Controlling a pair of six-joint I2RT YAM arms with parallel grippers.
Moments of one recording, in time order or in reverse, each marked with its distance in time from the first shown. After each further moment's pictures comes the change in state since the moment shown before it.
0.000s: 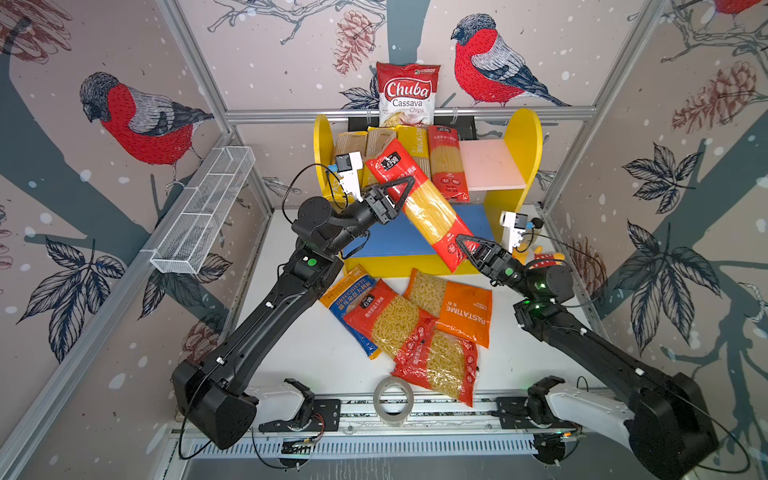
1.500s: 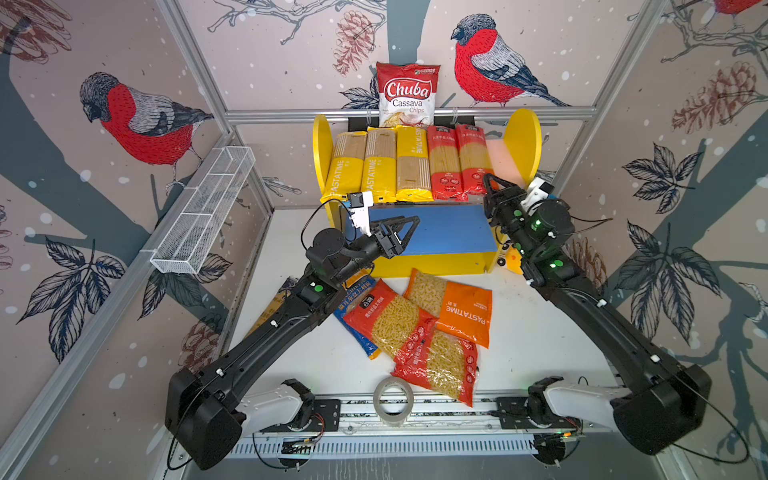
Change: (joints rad) left arm -0.071 -0.108 -0.299 0.025 -0.077 0.048; right arm -0.037 0.134 0.486 -0.742 0.636 0.235
